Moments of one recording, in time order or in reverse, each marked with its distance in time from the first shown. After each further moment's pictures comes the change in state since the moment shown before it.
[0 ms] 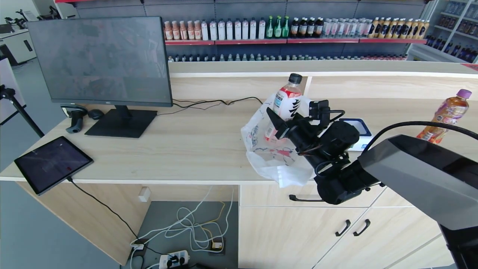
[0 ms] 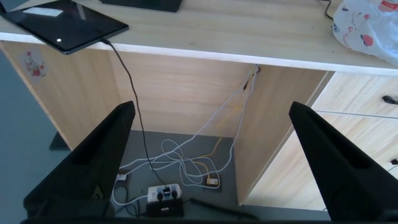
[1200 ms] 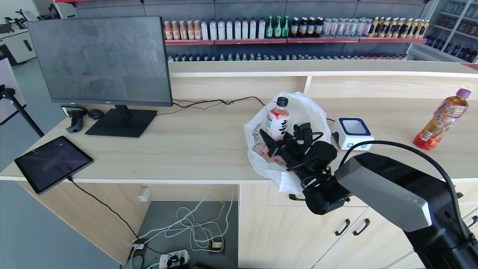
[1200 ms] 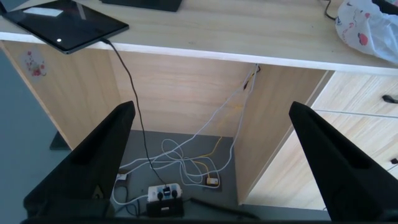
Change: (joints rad) left arm 0.000 0.000 0.000 0.000 0.000 0.001; right arm 0.009 0.191 -0.089 -0.012 0.004 -0.033
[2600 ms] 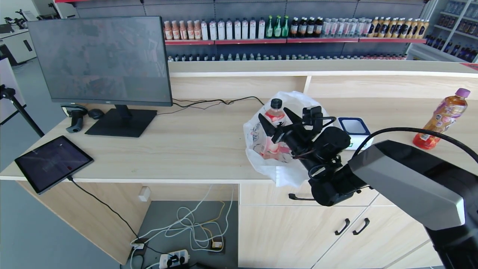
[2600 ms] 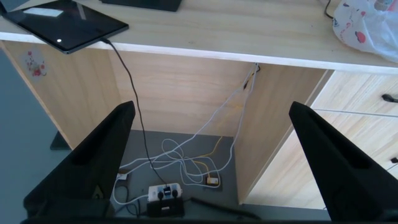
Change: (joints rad) left arm 0.000 0.000 0.000 0.000 0.000 0.002; right arm 0.005 -0.136 0.052 0.002 -0.005 -0.007
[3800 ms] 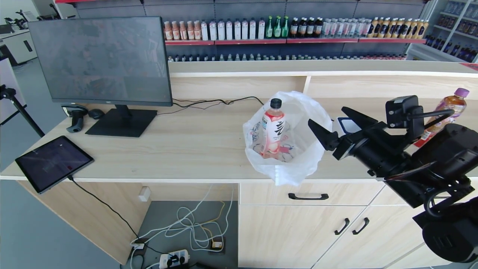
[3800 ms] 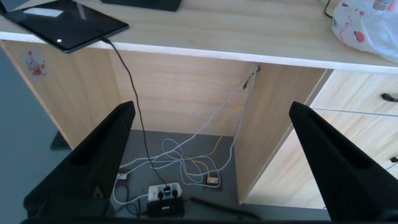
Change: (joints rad) left arm 0.000 0.000 0.000 0.001 0.000 0.000; right arm -0.050 -0.636 0.790 0.000 -0.016 -0.165
